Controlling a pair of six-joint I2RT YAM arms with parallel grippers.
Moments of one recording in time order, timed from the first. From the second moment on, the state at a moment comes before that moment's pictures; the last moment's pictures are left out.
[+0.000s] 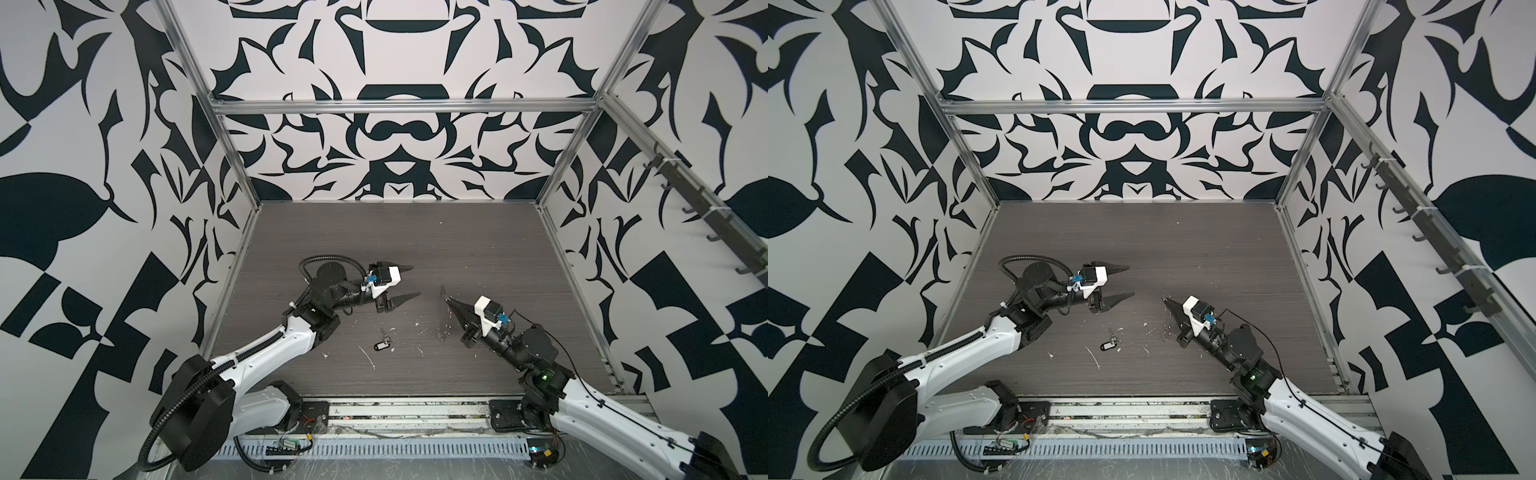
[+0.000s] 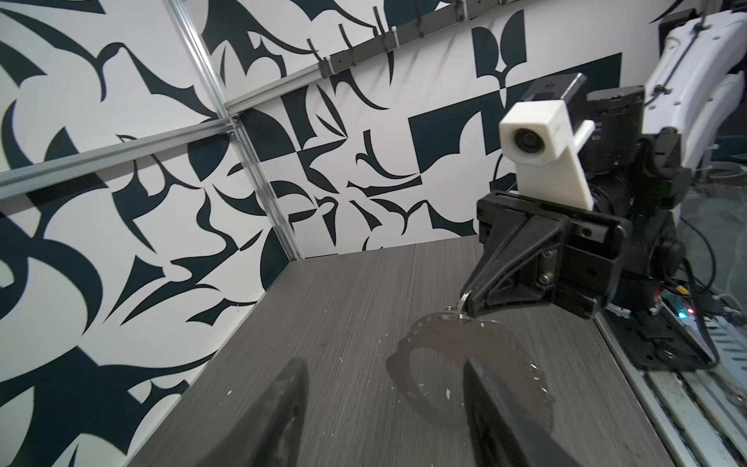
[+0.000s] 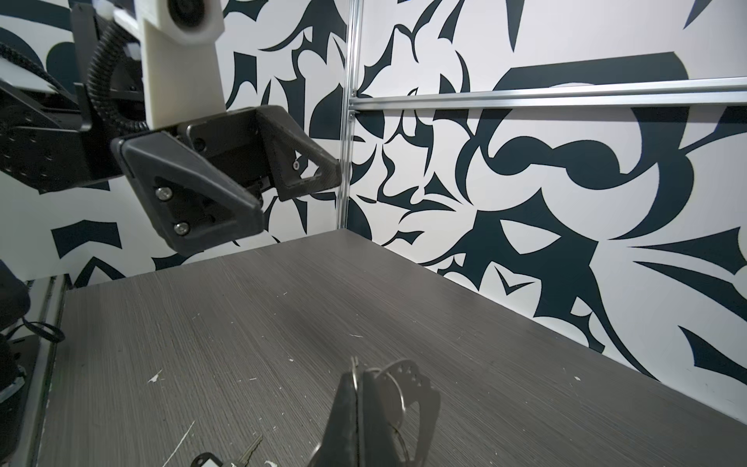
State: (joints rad) left arm -0.67 1.19 0.64 0.60 0.76 0.28; right arm 0.76 0.55 0.13 0.57 -0.11 -0.05
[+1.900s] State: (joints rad) left arm -0.80 1.34 0.89 0.05 0.83 0.60; right arm 0.76 0.68 0.11 0.75 -0.28 0.13
